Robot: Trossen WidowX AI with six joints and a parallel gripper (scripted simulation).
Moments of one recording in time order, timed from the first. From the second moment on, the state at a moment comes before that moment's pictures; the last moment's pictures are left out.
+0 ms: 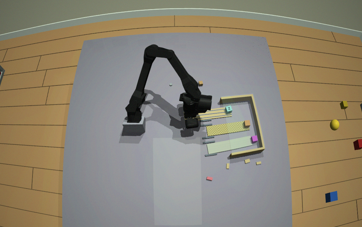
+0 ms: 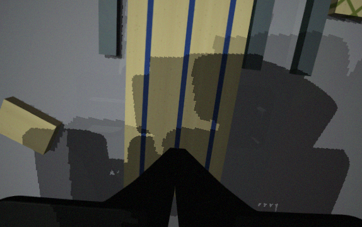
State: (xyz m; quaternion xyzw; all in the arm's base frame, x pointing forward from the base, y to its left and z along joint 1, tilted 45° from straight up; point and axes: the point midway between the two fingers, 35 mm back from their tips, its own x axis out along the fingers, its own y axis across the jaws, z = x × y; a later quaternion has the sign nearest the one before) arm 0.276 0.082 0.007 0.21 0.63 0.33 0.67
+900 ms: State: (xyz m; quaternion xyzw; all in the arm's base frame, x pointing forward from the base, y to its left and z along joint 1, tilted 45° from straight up) arm 0.237 0.076 0.004 0.21 0.63 0.33 0.67
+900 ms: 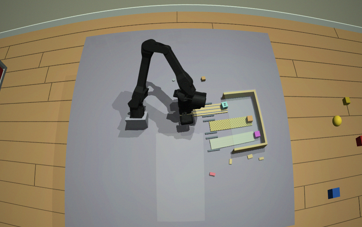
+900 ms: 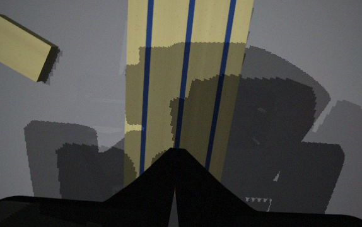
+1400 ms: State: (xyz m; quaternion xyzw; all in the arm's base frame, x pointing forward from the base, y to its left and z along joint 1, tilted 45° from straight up) arm 0.215 0.073 0.001 0.21 0.63 0.33 0.67
